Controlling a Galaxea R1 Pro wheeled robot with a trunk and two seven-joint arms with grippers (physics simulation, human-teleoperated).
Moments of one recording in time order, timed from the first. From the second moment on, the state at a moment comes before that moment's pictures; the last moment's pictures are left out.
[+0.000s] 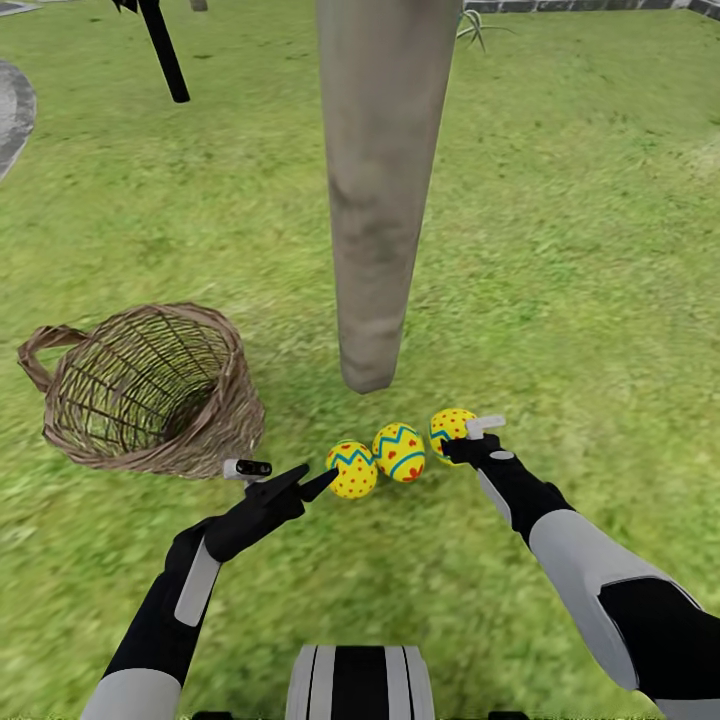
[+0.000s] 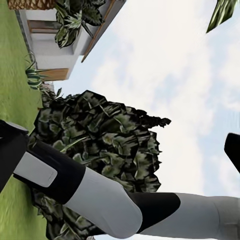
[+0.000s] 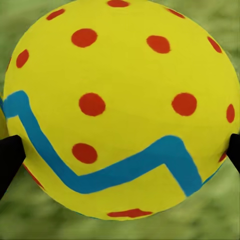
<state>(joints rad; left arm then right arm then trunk) -0.49 -0.10 0.15 -1.13 0.55 0.85 -1.44 -1.00 -0.04 0.19 -0.40 -0.05 0.14 -0.02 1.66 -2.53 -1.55</state>
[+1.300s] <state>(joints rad) -0.49 -0.10 0.15 -1.13 0.55 0.85 -1.44 -1.00 -0.04 0.19 -0.44 -0.04 0.14 -0.03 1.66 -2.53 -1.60</state>
